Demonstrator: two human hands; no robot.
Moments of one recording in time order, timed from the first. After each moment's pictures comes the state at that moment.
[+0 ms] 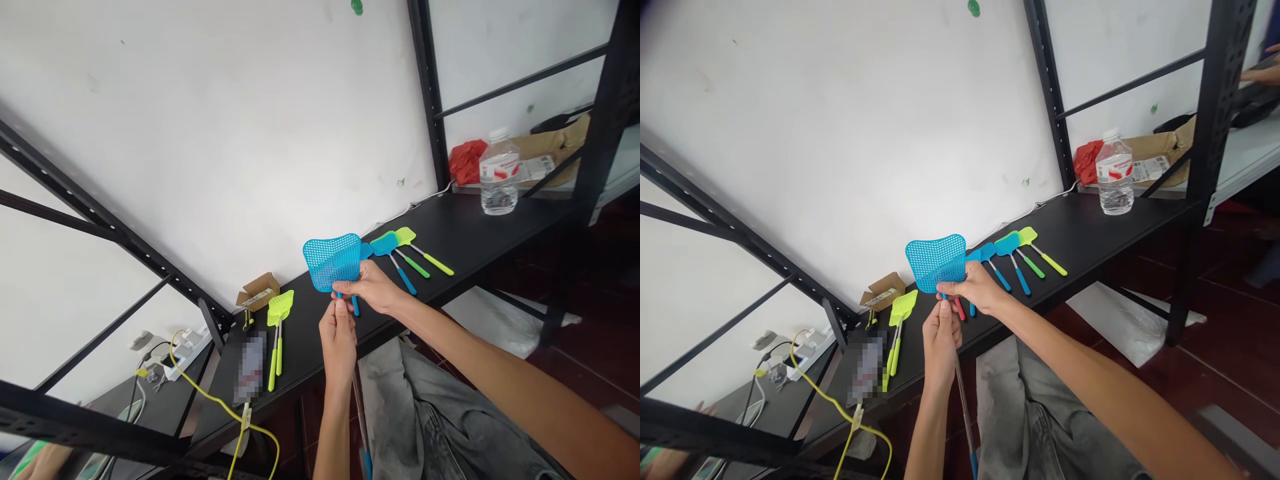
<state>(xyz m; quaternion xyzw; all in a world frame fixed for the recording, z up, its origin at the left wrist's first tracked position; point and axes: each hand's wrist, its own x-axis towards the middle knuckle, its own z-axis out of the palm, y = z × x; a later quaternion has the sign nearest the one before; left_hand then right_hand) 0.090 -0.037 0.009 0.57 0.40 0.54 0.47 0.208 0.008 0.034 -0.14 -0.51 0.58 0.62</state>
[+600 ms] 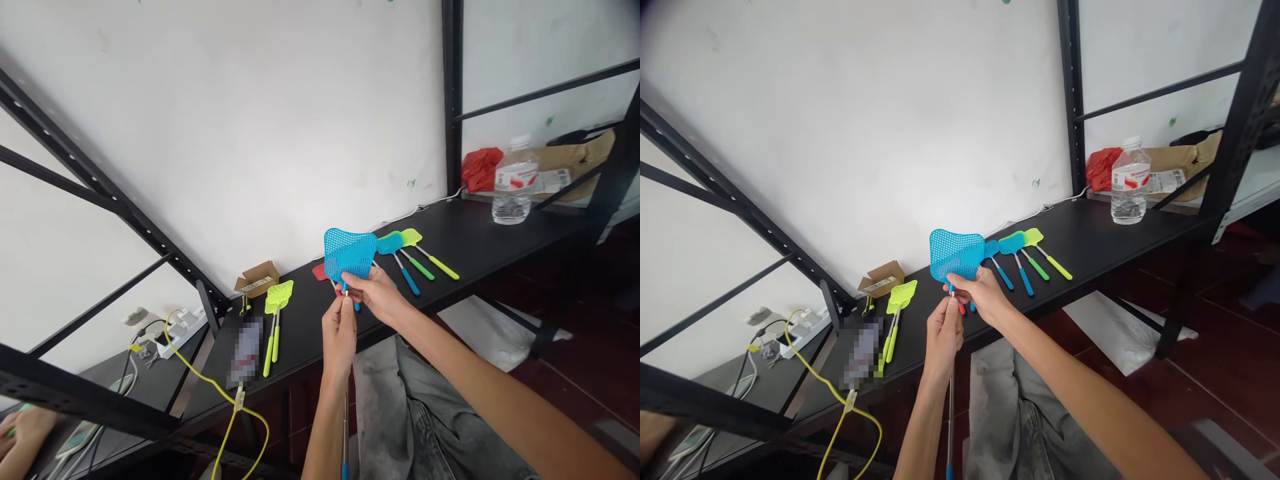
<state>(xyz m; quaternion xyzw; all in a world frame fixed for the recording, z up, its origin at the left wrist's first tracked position) 0.080 -0.034 -0.003 0.60 0.41 0.51 0.47 0.194 0.003 0.018 -0.20 -0.39 0.62 0.65</state>
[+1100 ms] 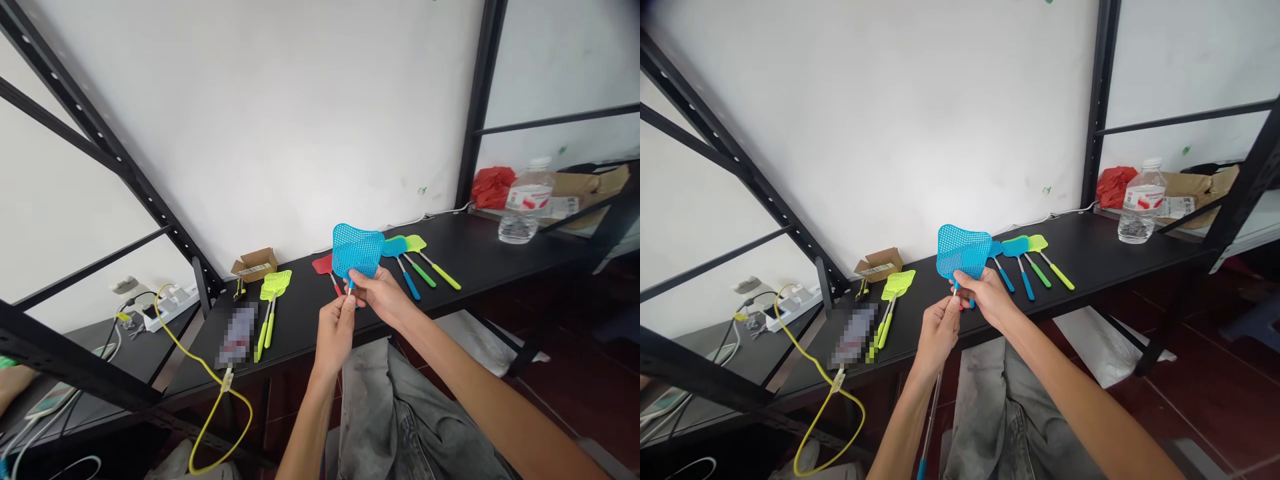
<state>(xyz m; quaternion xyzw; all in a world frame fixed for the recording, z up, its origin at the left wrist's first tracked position) 0.065 -0.033 -0.011 0.60 0.38 0.50 0.49 0.188 -0.001 0.016 -0.21 -0.42 0.62 0.63</state>
